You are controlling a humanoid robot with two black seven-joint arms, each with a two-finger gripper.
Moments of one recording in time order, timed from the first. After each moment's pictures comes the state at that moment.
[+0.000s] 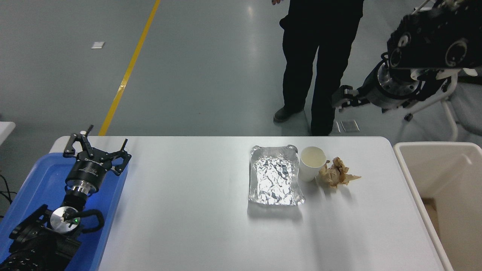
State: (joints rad) left arm -0.53 0.22 -1.14 -0.31 -0.10 -0.79 -0.14; right arm 1.97 -0.17 -1.31 1.25 0.03 0.20 -0.21
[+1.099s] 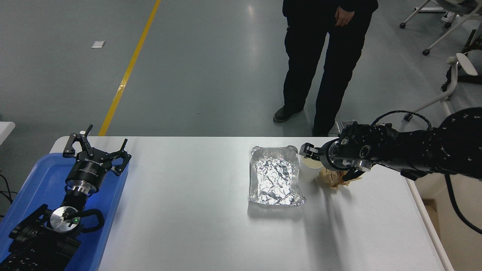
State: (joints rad) left arm -0.54 0.22 -1.14 -0.31 -0.10 -0.79 -0.14; right arm 1.40 -0.07 -0.98 0.85 0.05 0.02 -0.21
